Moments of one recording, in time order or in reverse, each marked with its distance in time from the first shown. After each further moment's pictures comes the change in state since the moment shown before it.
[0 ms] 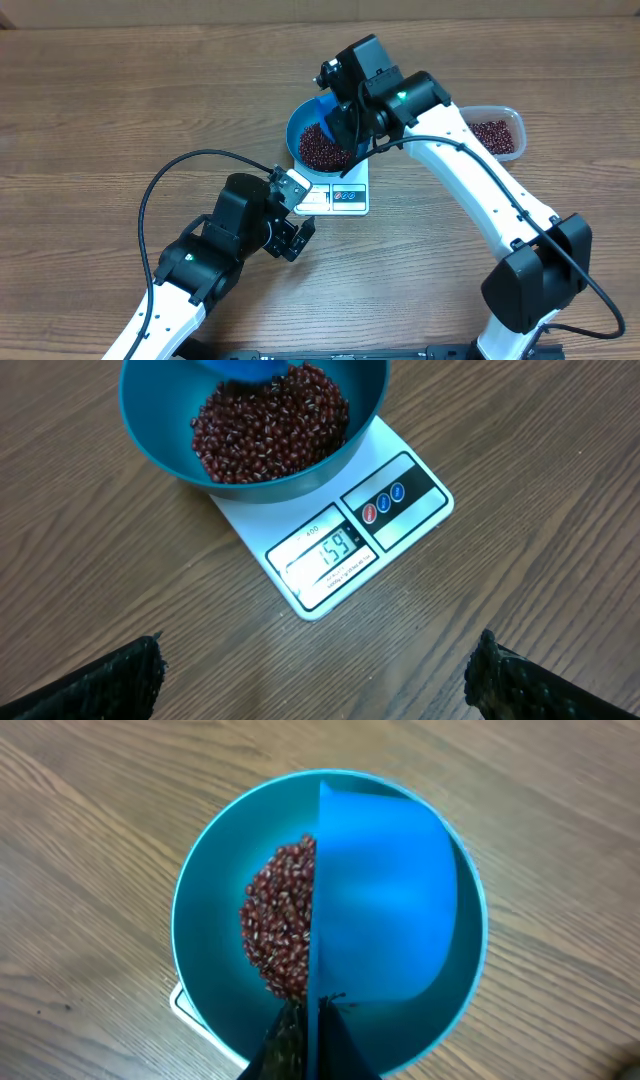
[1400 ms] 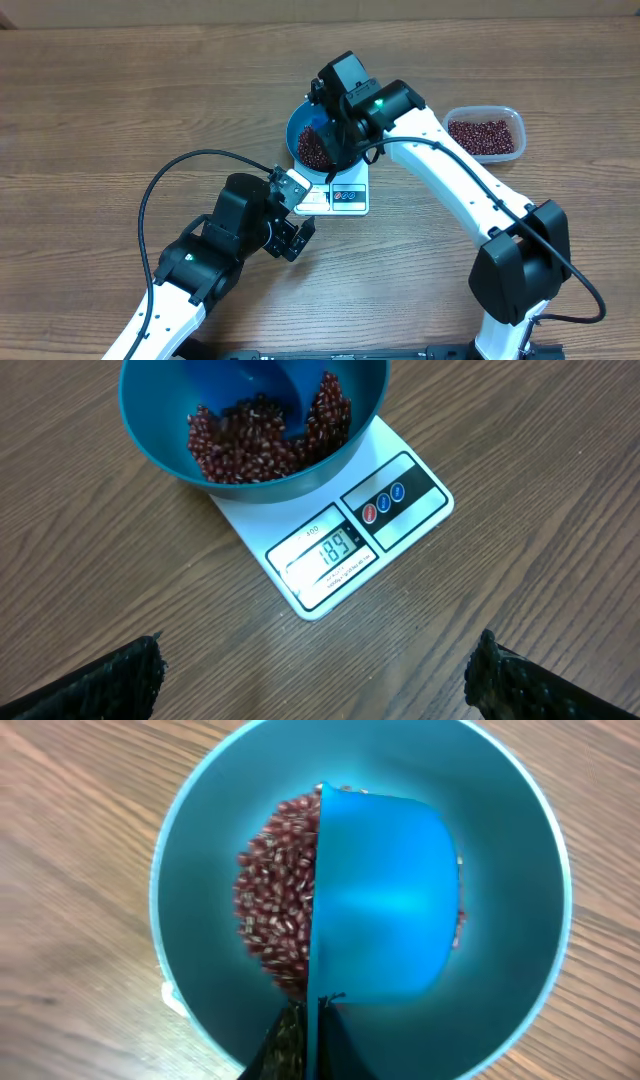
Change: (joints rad) left arm 0.000 0.000 0.000 0.000 0.000 0.000; right arm 0.036 0.061 -0.021 -0.009 0.019 0.054
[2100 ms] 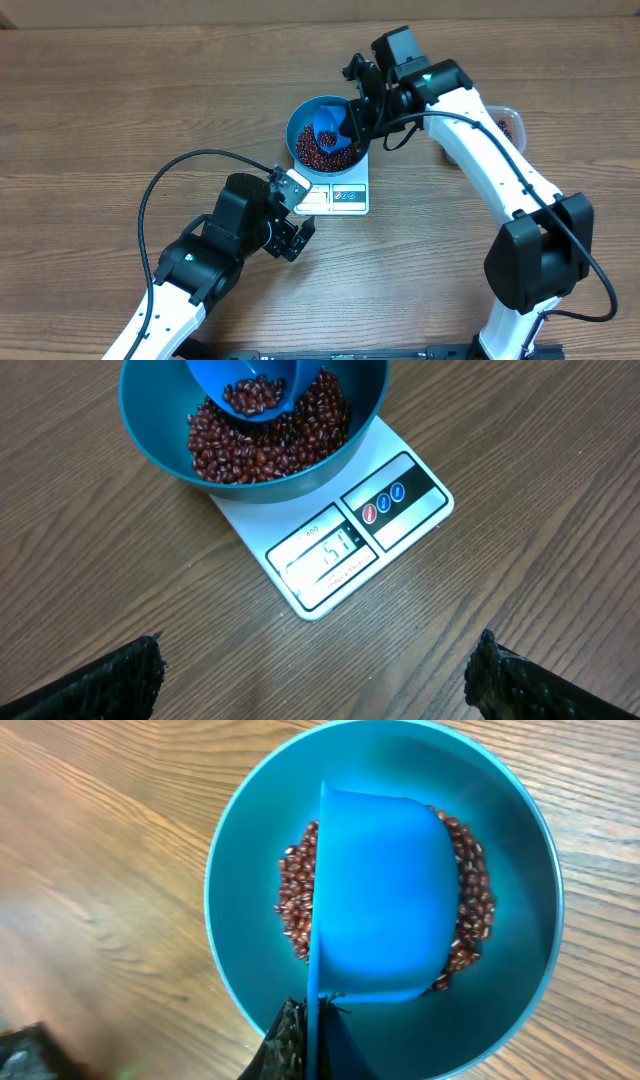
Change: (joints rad) left arm 0.000 0.000 0.000 0.000 0.000 0.000; right arm -0.187 0.000 0.005 -0.001 -0.380 0.082
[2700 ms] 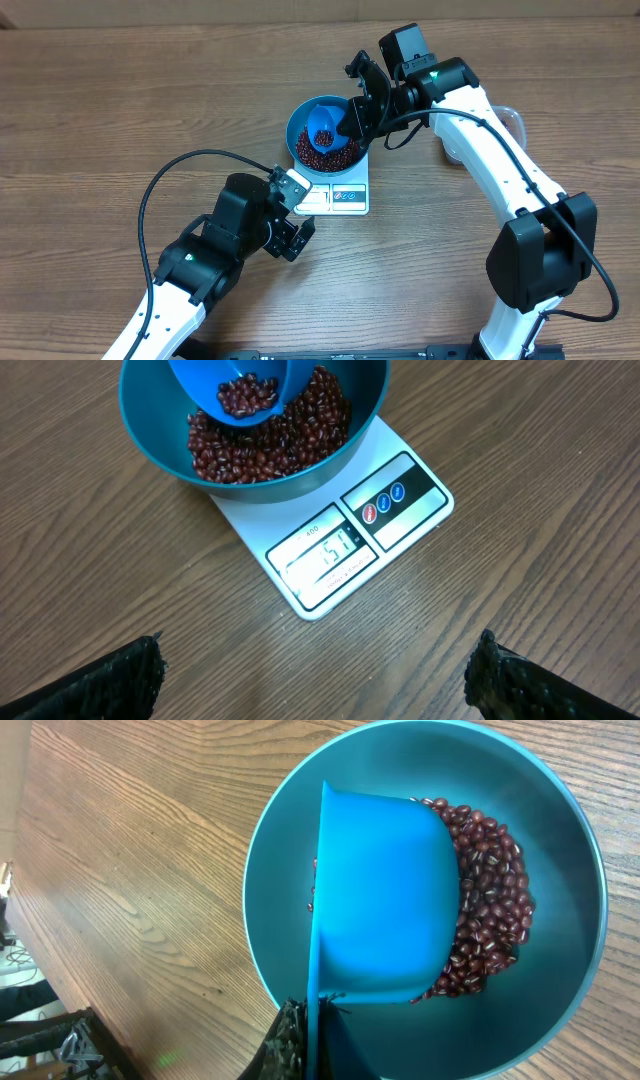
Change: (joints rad) left arm 0.000 0.000 0.000 0.000 0.000 0.000; right arm -0.019 0.000 0.000 0.002 -0.089 -0.001
